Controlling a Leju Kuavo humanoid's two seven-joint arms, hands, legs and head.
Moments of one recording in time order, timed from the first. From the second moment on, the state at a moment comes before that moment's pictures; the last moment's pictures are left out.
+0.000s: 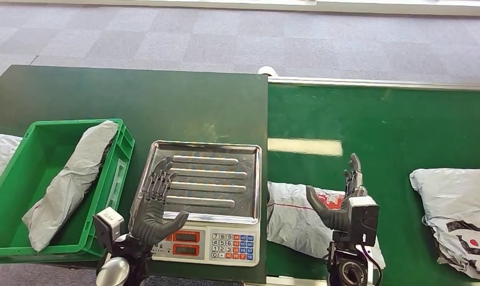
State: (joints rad) left arm 0.00 -0.21 -0.11 -1.44 -0.09 -0.21 -0.57; right arm -0.03 0.24 0.03 -1.42 0.25 -0.06 -0.41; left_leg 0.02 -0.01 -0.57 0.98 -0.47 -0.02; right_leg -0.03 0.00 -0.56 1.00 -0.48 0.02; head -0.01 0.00
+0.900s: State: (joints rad) left arm 0.05 -0.21 -0.08 -1.50 -0.08 -0.18 -0.54; right arm -0.03 0.20 0.07 -1.33 0.87 -0.11 0.12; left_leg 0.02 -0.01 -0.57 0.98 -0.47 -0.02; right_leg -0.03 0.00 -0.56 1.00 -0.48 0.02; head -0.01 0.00
